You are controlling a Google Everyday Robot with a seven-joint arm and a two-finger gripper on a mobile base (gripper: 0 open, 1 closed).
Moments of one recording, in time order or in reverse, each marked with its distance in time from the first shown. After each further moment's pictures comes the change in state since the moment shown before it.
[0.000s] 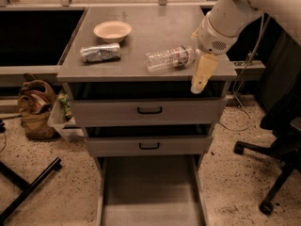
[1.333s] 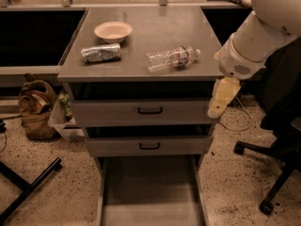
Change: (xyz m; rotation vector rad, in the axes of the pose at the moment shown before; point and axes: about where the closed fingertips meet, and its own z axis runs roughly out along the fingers) arm 0.040 0.066 -0.017 -0.006 0.054 0.135
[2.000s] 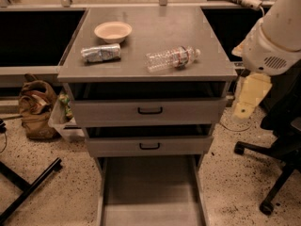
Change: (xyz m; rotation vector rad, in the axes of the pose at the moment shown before) arm 0.019 0.041 -0.075 -0.017 0.071 0.001
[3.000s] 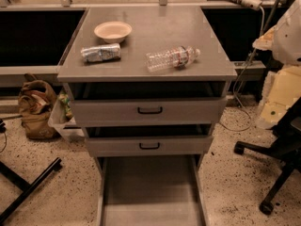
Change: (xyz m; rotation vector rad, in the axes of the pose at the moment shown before) arm 0.011 0.030 -0.056 -0.010 -0.003 0.018
